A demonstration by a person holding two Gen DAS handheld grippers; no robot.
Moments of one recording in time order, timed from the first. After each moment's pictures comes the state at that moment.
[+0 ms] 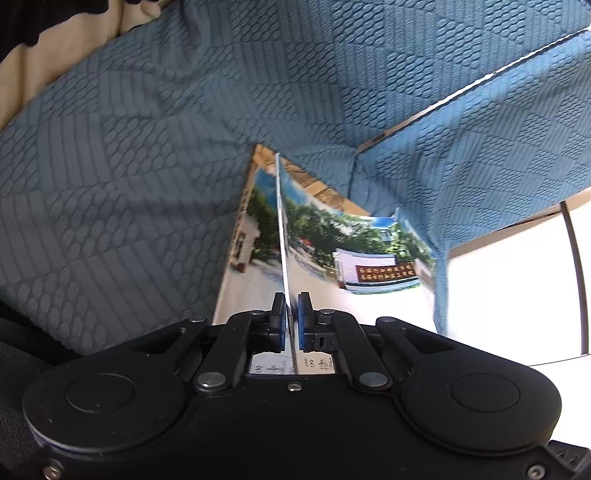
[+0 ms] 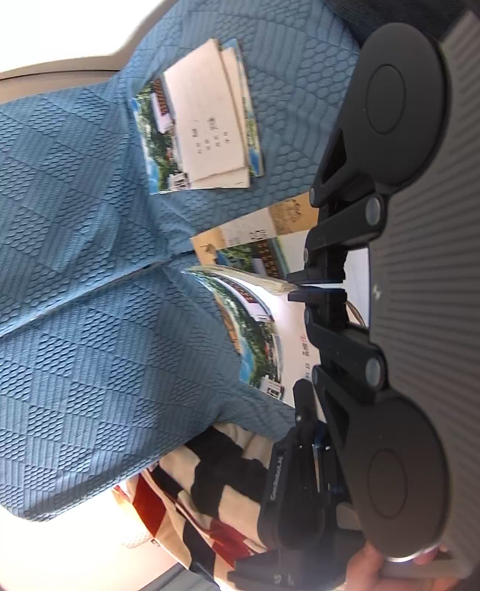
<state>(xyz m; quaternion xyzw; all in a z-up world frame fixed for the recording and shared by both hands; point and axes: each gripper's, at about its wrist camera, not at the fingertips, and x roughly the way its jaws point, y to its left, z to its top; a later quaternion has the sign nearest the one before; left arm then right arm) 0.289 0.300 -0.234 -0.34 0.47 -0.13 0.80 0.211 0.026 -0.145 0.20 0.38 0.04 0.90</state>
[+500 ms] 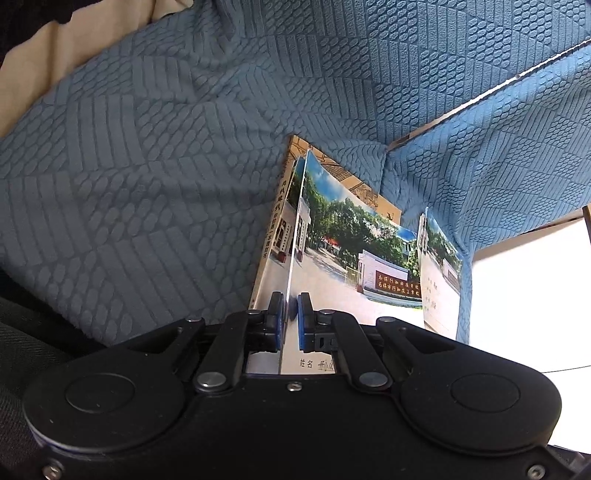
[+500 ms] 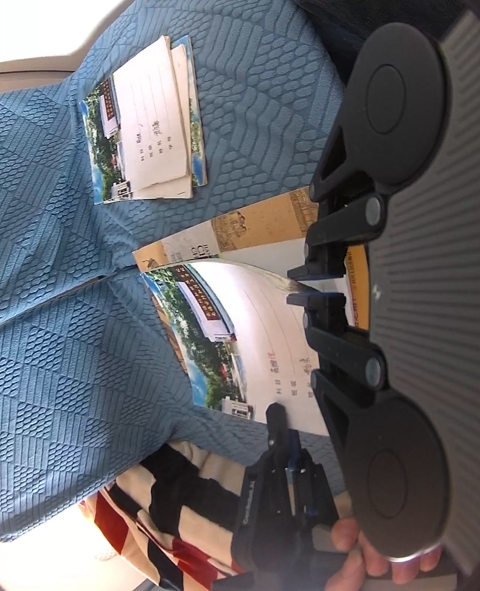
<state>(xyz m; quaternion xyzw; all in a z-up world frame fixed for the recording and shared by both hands) 0.283 0.304 -0.249 -0.34 0.48 -0.10 0.80 0.213 0.026 -0.175 0.19 0.44 0.04 0.88</state>
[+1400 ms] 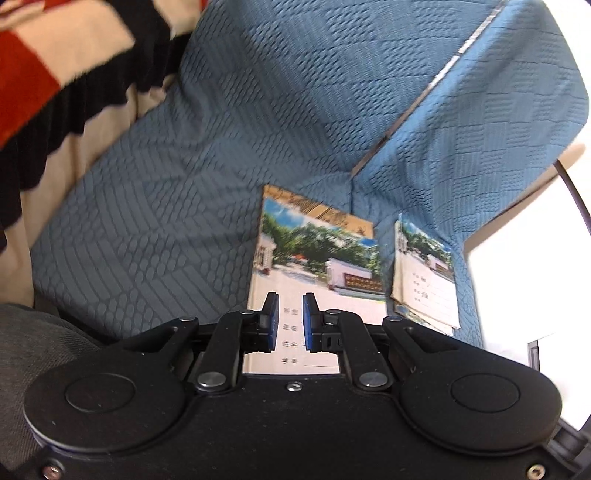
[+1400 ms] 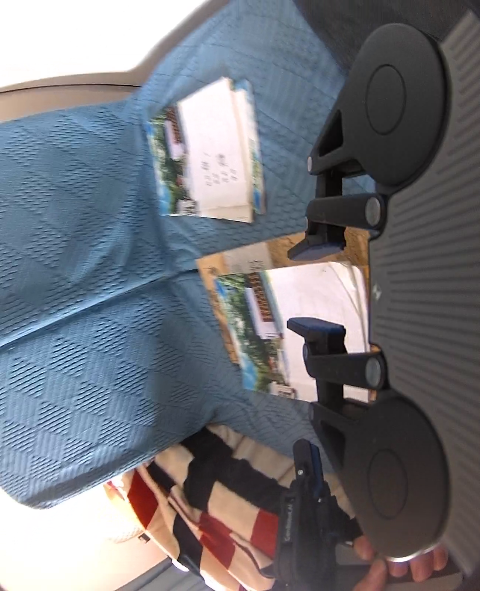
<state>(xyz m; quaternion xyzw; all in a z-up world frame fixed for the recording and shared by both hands) 0.221 0.298 -0.175 -0.23 0.41 -0.10 0.88 0.177 -0.011 -0.109 0.17 0.37 0.05 0.91</state>
